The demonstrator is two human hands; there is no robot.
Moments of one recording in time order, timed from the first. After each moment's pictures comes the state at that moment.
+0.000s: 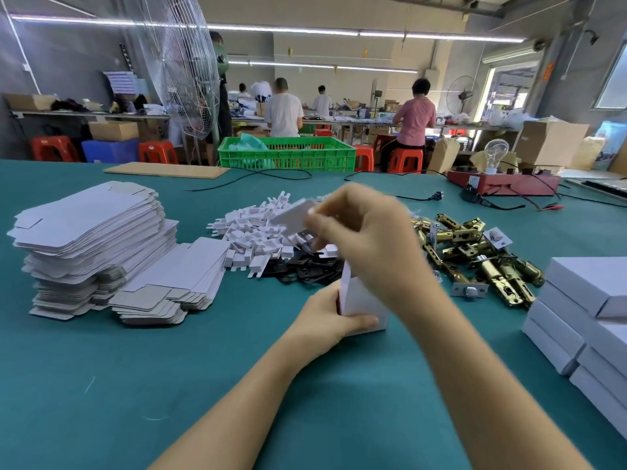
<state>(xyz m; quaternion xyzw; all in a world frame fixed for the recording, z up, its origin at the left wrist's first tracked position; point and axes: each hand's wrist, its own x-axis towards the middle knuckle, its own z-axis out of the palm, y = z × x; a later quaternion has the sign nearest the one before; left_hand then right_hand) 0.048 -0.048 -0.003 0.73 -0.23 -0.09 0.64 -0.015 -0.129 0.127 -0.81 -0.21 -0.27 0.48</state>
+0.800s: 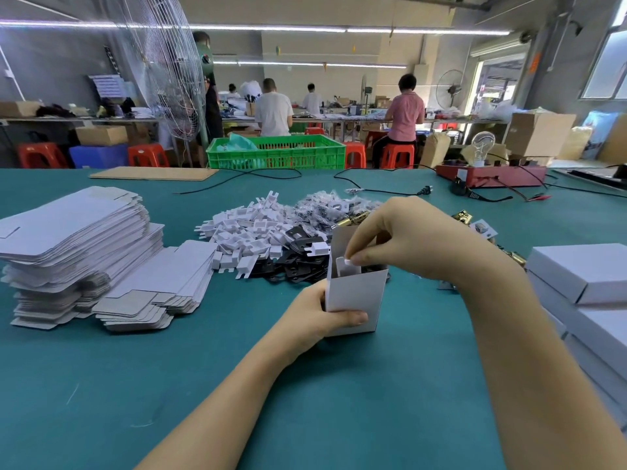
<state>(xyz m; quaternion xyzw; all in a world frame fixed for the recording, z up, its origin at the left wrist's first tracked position) 0.044 -0.046 0.002 0.68 -0.25 -0.13 0.67 -0.011 -0.194 0.149 -0.95 -0.20 -0.09 0.21</state>
